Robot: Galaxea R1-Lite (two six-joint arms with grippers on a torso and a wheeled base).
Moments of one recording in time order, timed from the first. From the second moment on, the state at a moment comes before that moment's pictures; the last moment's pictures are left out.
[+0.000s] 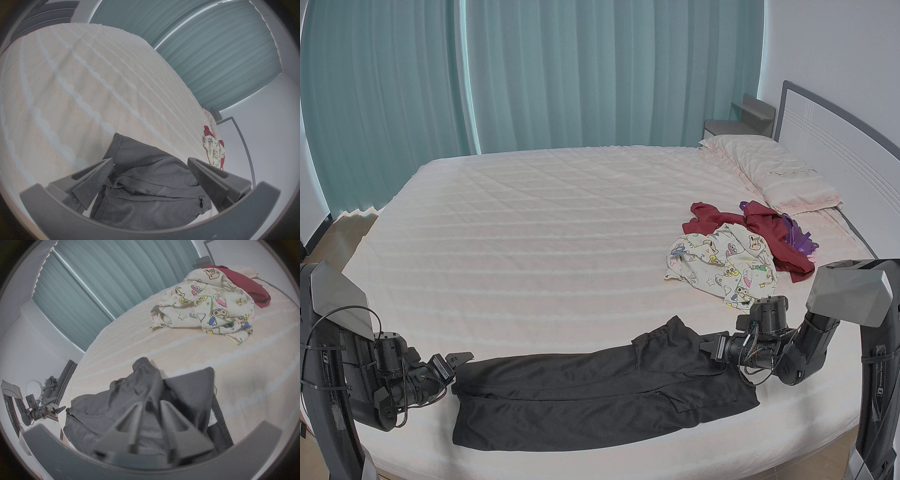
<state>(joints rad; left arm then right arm) 0.12 2.35 -0.19 -1.55 -0.37 -0.72 0.24 2.40 -0.73 -1.04 0.24 0.40</state>
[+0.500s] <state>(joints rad) 0.12 2.35 -0.18 -1.55 -0.37 -0.71 0.21 2.33 -0.54 -1.12 0.24 0.37</state>
